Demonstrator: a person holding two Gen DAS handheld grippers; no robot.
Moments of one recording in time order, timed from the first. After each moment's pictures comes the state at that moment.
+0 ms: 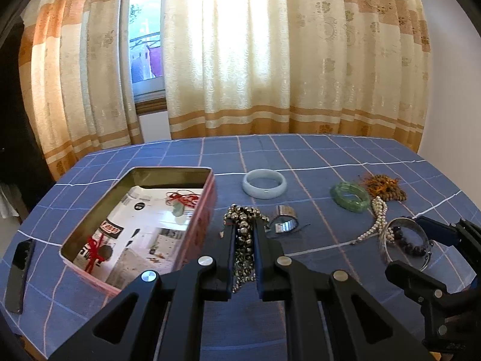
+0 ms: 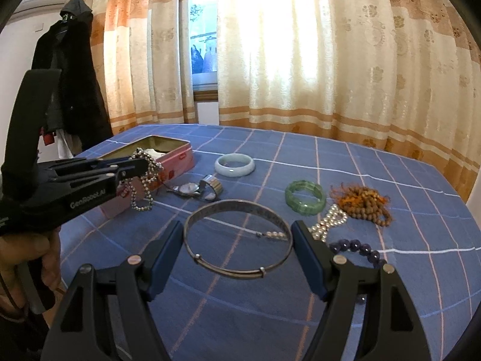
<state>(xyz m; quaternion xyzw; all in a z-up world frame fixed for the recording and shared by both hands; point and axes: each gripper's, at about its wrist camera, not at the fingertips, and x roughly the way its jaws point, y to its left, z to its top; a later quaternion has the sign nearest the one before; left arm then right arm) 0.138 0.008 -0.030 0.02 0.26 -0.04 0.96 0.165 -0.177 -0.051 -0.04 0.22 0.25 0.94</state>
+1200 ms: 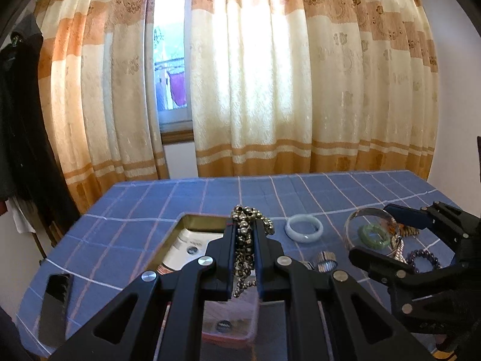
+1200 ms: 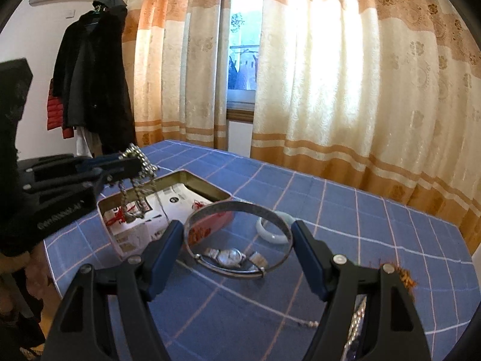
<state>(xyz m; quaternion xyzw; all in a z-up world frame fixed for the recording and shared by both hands) 0.134 0.067 0.027 0.02 0.19 -0.01 0.98 0.193 -0.102 0.003 -0.09 0.17 0.31 0.93</state>
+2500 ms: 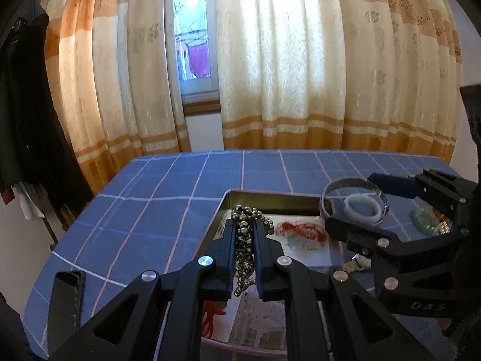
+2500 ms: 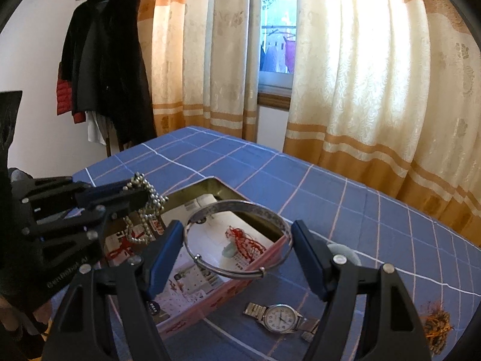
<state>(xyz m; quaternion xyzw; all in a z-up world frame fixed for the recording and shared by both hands) 0.181 0.127 -0.014 0.02 0.26 0.03 0.97 0.248 -0.007 -0.006 -0.12 0.21 0.36 0.90</state>
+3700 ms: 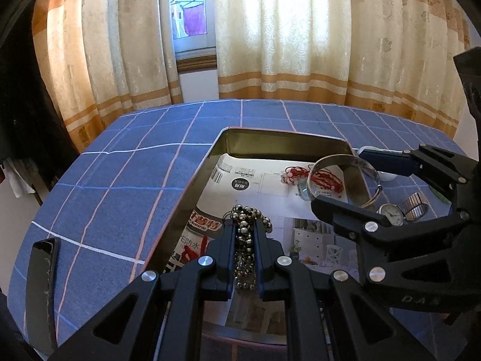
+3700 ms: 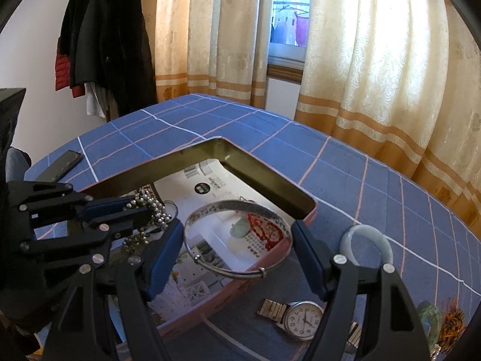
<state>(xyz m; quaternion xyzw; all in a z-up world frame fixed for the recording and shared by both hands) 0.197 0.137 -0.059 0.01 0.34 0.02 0.94 0.263 0.019 -0.045 -0.15 0.26 0.37 0.88</state>
